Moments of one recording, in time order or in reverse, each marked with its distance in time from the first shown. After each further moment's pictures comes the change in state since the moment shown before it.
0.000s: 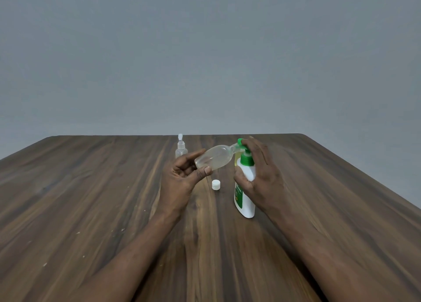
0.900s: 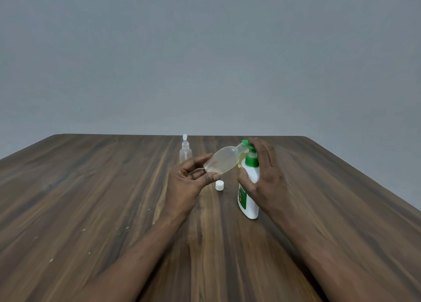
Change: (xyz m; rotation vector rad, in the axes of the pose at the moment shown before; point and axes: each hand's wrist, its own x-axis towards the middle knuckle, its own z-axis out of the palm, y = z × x) left_hand -0.005 0.001 0.001 0.007 -0.028 0.014; right_hand 0.001 -0.004 0.002 -0.023 0.040 -0.002
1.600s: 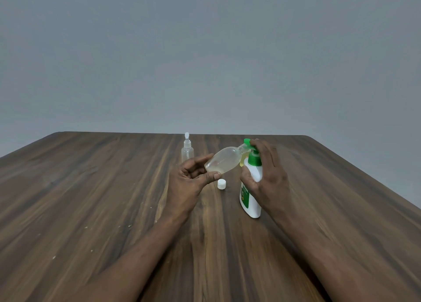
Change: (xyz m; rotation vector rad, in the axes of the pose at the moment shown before) left_hand -0.001 -0.001 -0.003 -0.009 0.012 0.031; right_hand -0.003 -0.002 0.003 -0.011 0.019 0.020
